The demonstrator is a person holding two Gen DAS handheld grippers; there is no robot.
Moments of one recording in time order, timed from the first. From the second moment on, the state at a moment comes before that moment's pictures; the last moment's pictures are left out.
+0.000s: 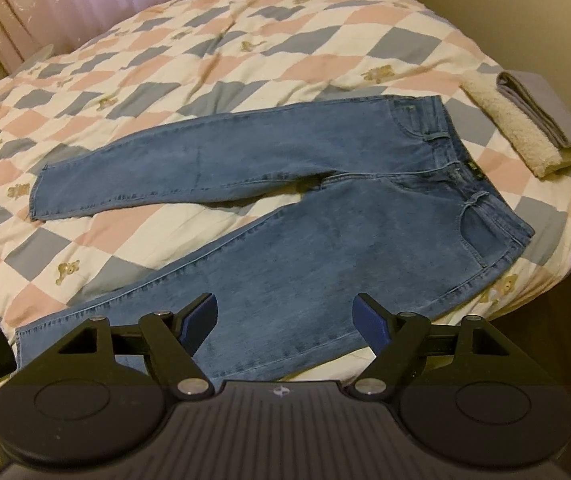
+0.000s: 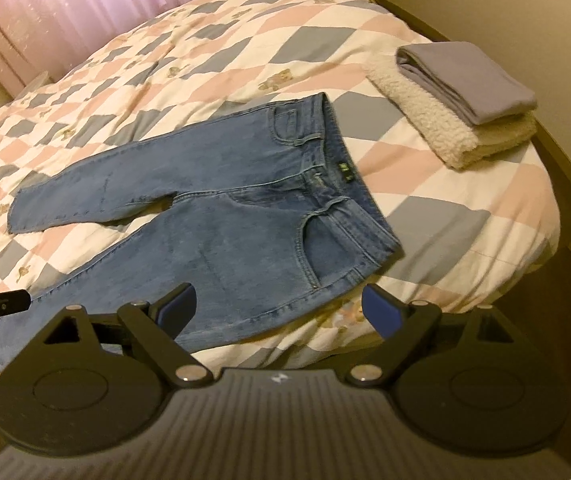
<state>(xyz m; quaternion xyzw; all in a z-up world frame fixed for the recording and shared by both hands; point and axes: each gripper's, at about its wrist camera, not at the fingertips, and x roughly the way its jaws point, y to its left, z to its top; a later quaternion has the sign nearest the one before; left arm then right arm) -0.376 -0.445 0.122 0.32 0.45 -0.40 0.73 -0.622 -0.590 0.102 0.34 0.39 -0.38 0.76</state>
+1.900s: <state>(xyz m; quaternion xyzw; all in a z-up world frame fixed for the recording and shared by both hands) 0.098 -0.660 -0.114 0.48 0.31 -0.63 0.52 -0.290 -0.929 -0.092 0.21 0.51 -0.12 0.82</state>
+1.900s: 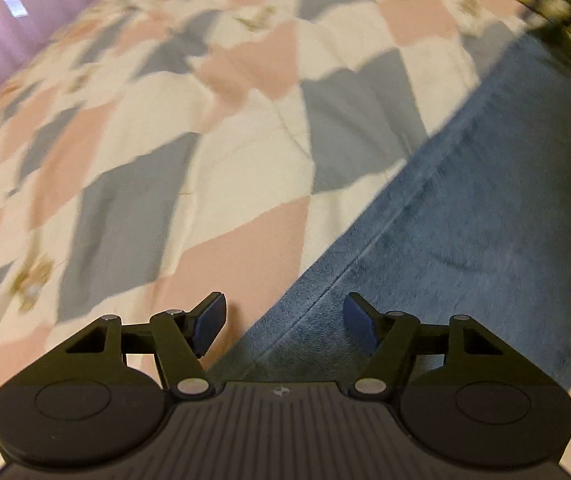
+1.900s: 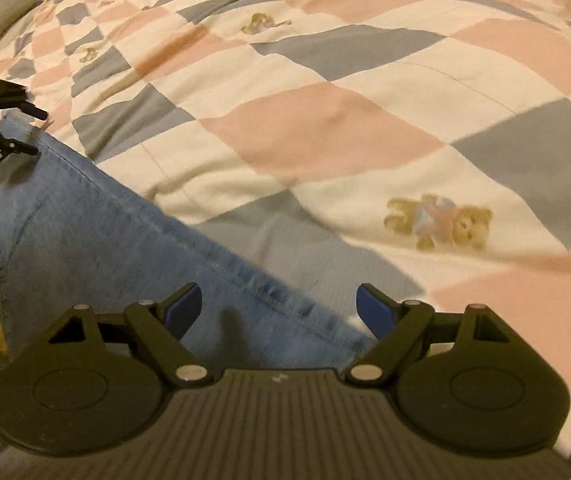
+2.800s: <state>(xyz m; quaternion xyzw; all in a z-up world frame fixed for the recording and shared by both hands) 0.042 -0.590 -0.085 0.52 0.19 -0.62 0.56 -0.322 -0.824 -0.046 0.00 0.45 -0.01 0.90</state>
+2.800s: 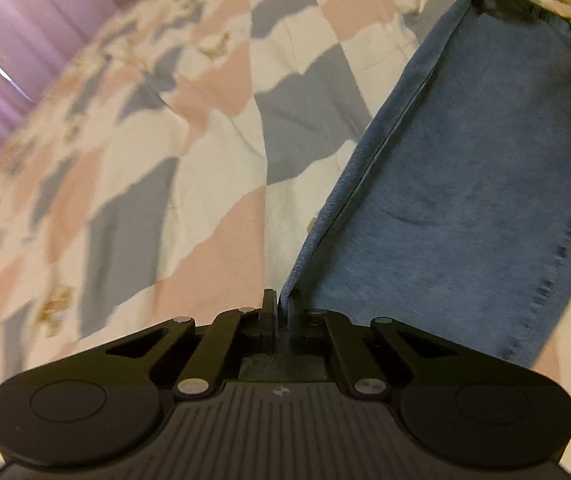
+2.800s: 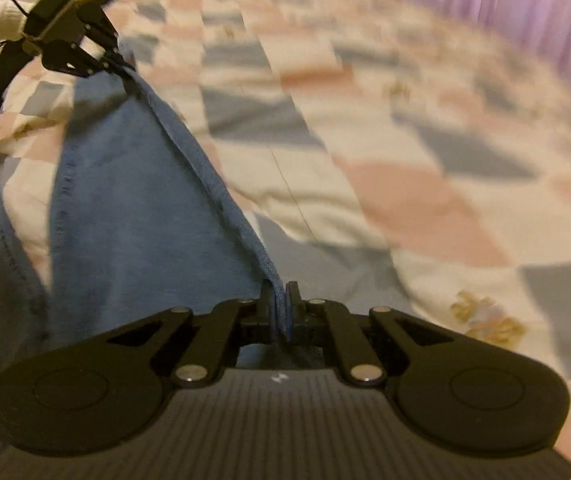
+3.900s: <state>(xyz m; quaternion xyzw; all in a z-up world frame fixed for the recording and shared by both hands) -0.143 -0.256 -0.051 0.23 0.19 -0.39 0.87 -0.593 -0.493 -0.071 0.25 0.15 -0.39 0.87</state>
